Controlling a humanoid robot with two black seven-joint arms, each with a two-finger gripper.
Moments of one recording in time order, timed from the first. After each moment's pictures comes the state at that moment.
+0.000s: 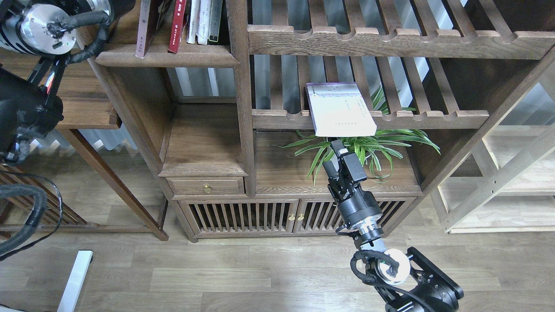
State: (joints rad) left arm -1.08 0.27 -1.18 -1.05 0.58 0.03 0.49; right arm 0.12 0.02 1.04 1.03 0.26 0.58 0.13
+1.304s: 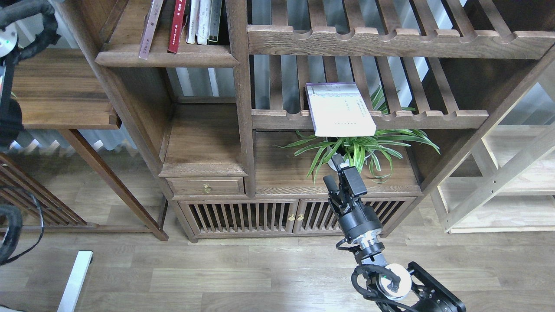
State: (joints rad) left arm -0.87 0.34 -1.41 -1.44 0.58 0.02 0.49; right arm 0.06 0.02 1.03 1.05 0.26 0.58 0.13
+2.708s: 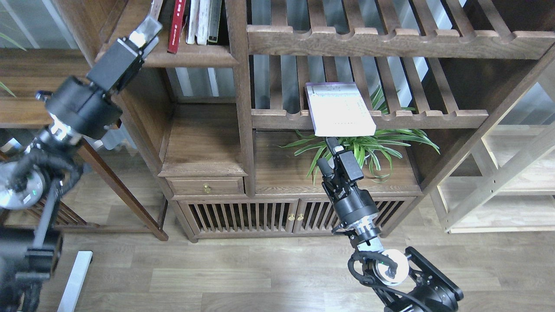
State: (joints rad) left arm -0.24 0.07 -1.55 -1.59 0.03 -0.41 0.49; right arm 0.11 0.01 1.04 1.10 0.25 0.56 0.11
